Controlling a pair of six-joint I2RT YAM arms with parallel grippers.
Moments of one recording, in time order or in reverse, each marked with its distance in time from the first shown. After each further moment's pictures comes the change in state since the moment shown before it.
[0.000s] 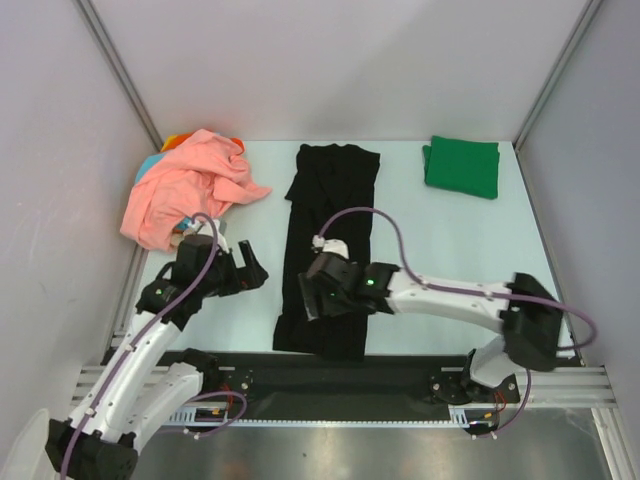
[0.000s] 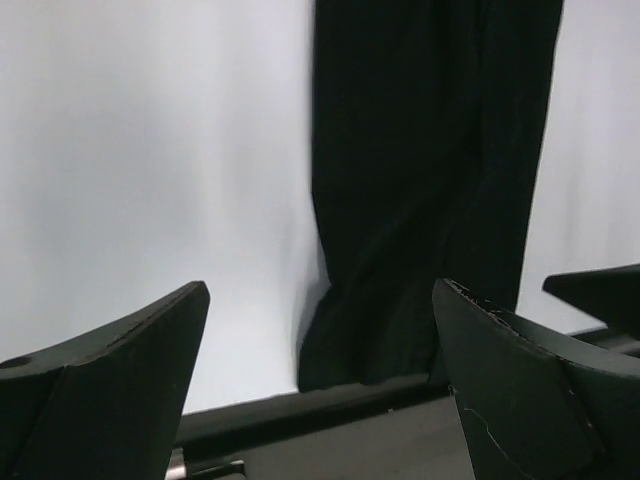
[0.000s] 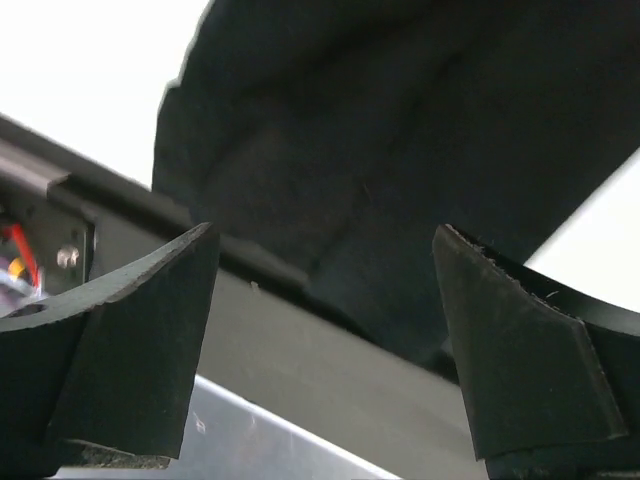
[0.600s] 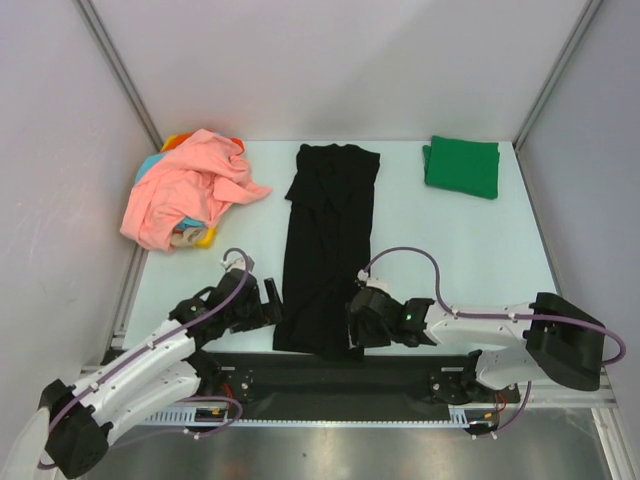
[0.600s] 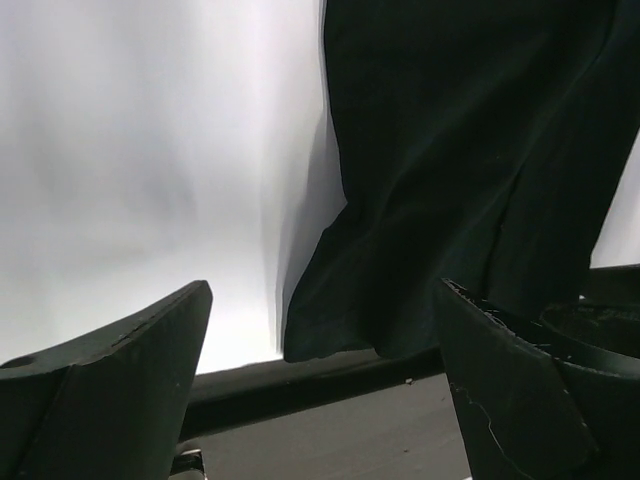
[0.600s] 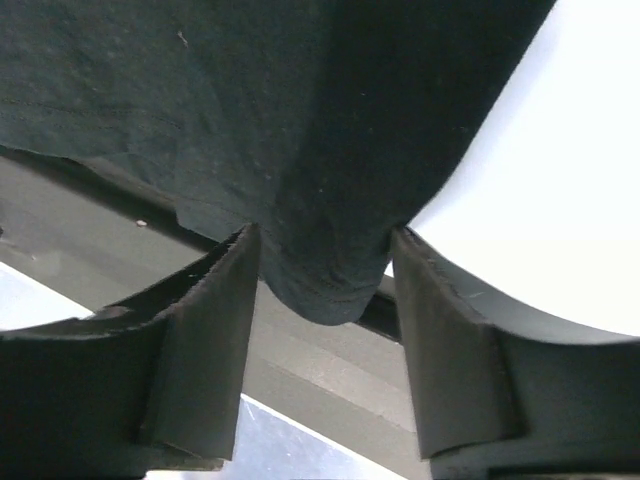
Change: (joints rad) left arm -0.352 0.011 -0.286 0.099 -0.123 -0.317; right arm -0.006 -0.286 -0.561 0.253 -0.127 0.232
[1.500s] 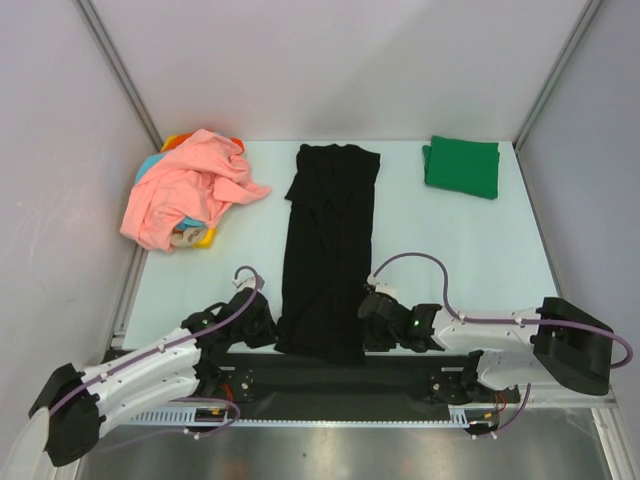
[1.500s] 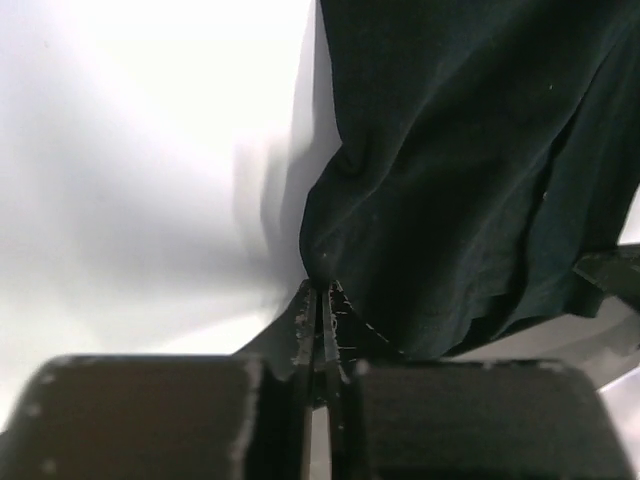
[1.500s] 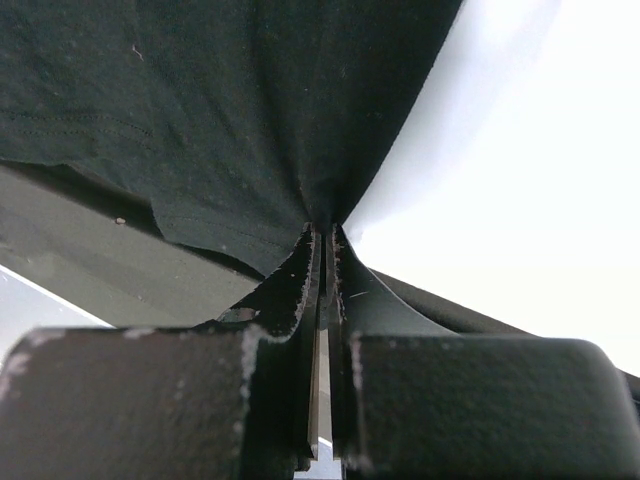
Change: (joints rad) left arm -0.143 0.007 -0.178 0.167 0.042 -0.163; right arm 0.005 -0.045 -0.085 0.044 0.000 0.070
